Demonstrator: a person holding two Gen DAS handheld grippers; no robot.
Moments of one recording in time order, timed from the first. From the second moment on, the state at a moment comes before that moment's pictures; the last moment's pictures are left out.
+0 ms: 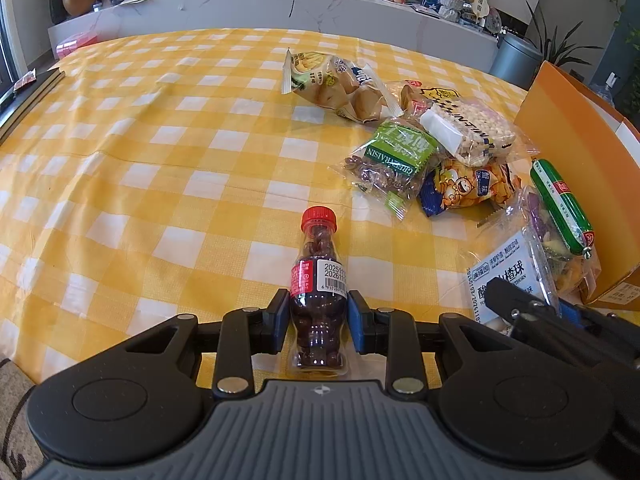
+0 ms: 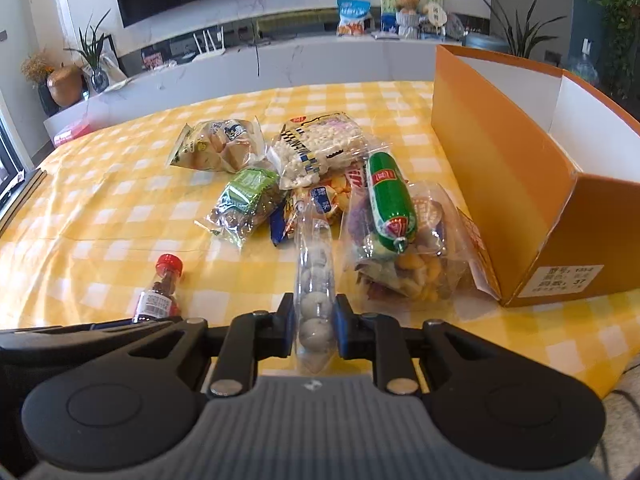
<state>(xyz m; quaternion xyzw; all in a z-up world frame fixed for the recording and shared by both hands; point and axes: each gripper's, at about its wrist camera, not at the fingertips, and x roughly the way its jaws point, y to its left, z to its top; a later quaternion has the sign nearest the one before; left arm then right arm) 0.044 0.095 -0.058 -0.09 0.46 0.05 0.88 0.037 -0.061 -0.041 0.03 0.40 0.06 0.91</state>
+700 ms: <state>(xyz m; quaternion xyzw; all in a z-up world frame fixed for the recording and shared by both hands) 0.051 0.082 -0.063 -0.05 0.44 0.10 0.89 0.022 -0.077 -0.040 0.08 0.35 0.11 0.93</state>
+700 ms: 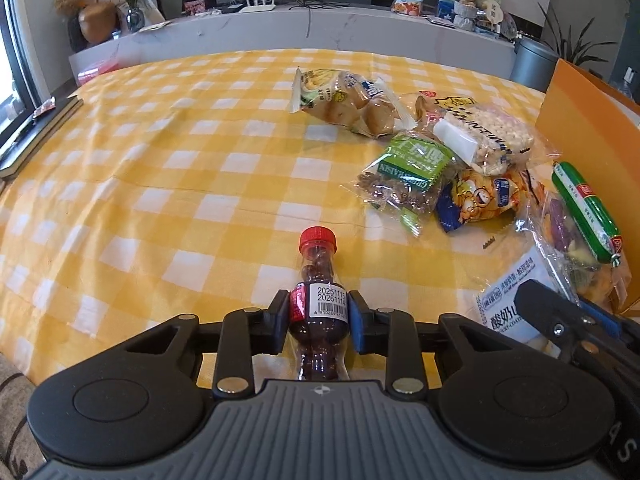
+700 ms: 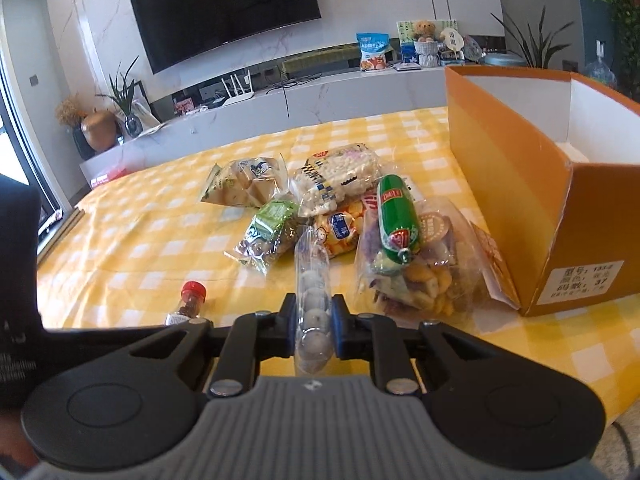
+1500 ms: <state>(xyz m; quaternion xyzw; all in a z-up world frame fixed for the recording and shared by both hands) 0.045 0.091 0.030 -0.10 0.37 0.04 0.92 -0.018 -0.131 0.063 0.13 0.18 0.15 0.96</state>
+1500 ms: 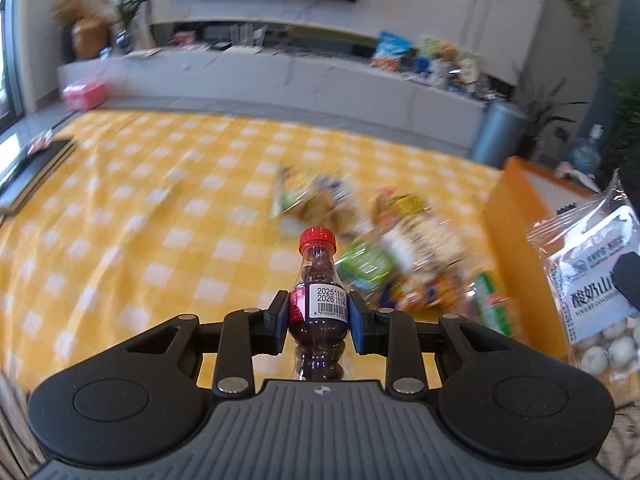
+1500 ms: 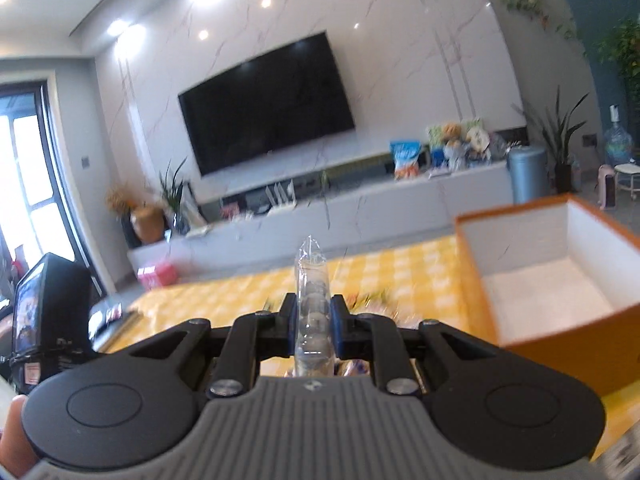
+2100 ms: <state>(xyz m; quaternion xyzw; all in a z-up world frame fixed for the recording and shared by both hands) 0.106 -0.030 0.080 -0.15 0.38 -0.16 0.90 0.015 -0.274 0.081 0.20 0.16 0.02 0.97</state>
